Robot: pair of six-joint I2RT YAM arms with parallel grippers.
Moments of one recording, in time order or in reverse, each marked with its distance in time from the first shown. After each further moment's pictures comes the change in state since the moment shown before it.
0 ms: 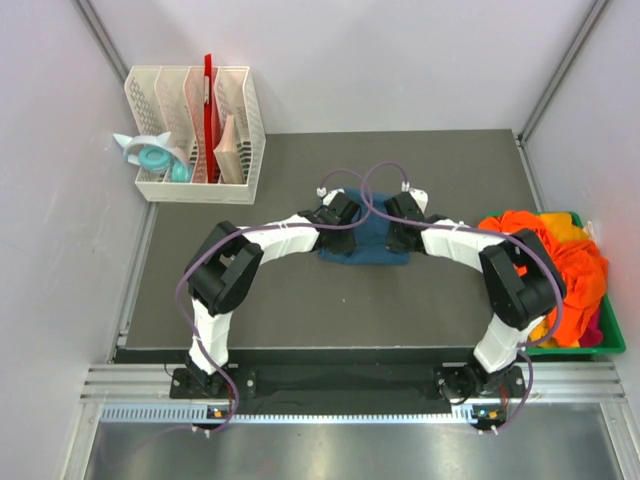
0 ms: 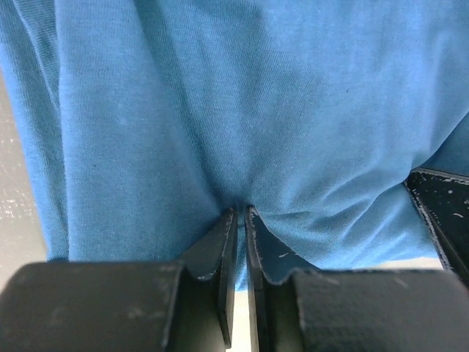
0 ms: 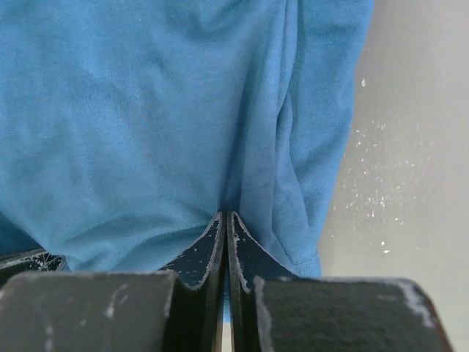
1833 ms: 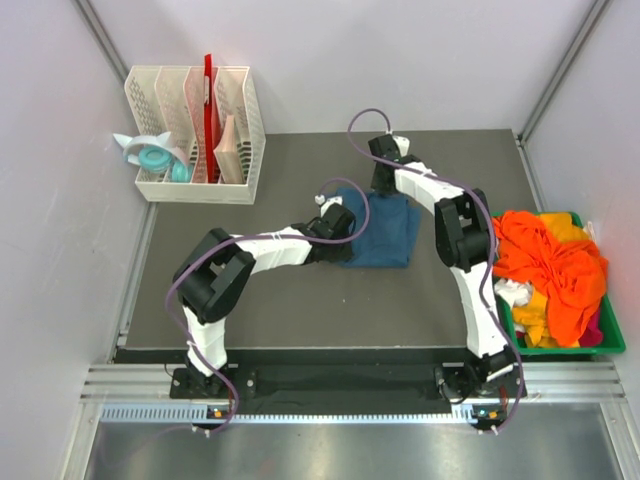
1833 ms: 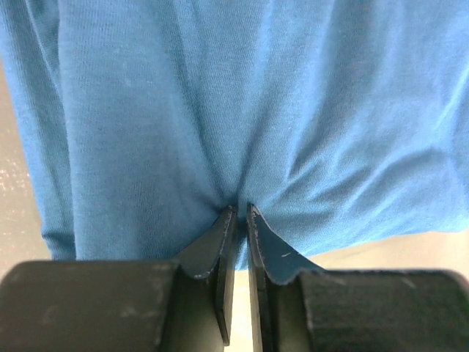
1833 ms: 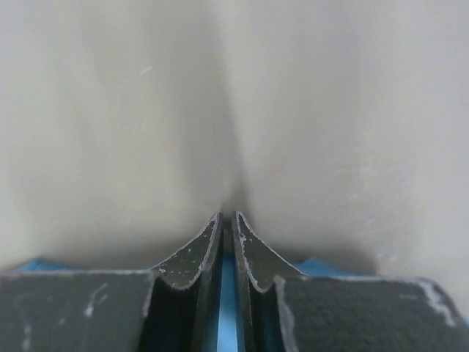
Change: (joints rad) left arm -0.021 -0.095 -0.167 0.140 0.014 0.034; right arm -0.106 0.634 0.930 -0.249 0.026 -0.091
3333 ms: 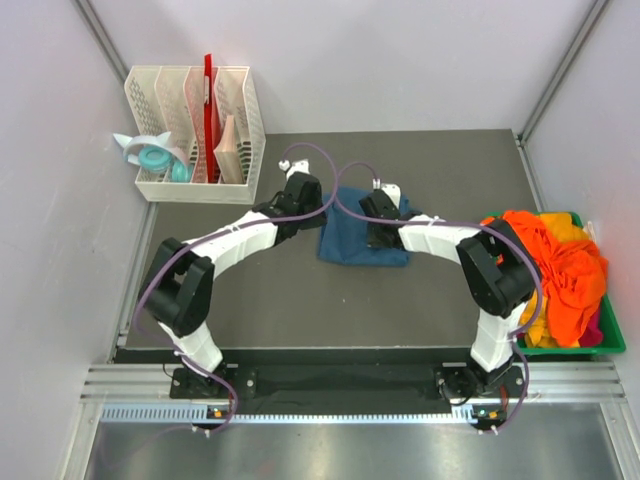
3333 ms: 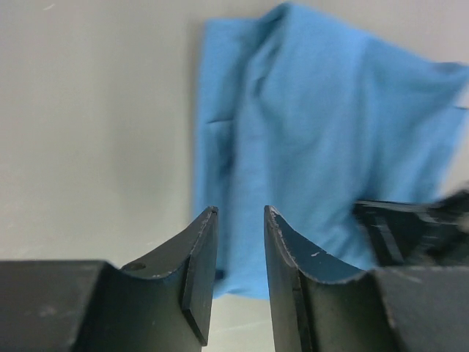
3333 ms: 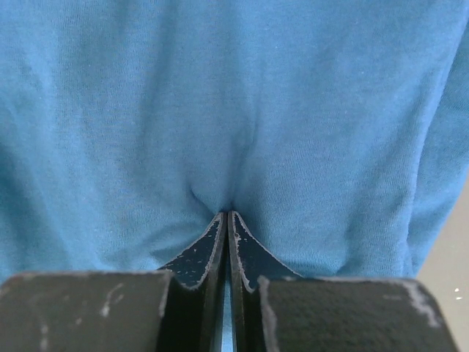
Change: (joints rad) left arm 0.182 -0.191 0.010 -0.031 -0.104 0.156; right arm 0.208 -0.494 -0.785 0.261 0.023 0.009
